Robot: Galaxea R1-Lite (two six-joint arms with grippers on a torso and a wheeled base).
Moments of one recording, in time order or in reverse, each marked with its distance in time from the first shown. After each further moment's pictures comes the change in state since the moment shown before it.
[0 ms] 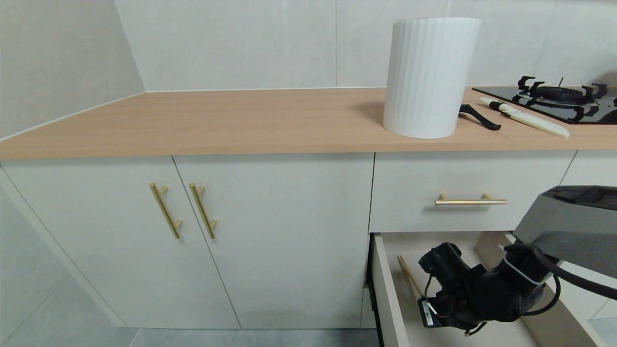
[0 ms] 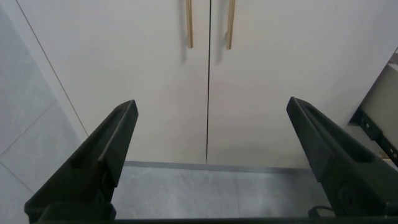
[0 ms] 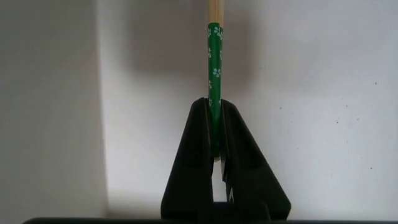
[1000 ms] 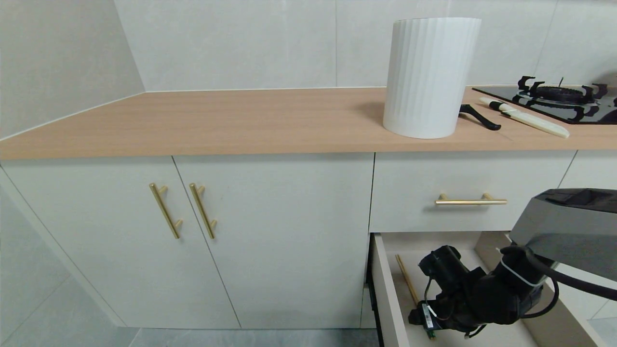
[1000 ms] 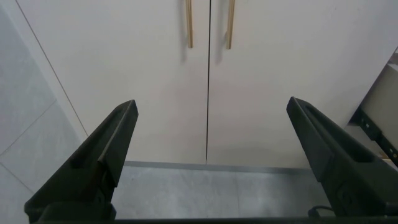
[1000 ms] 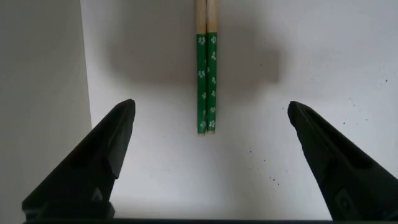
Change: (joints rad) left arm 0.000 0.000 0.000 0.000 0.000 0.000; right arm 0.000 0.013 0.010 -0.020 0.002 0.000
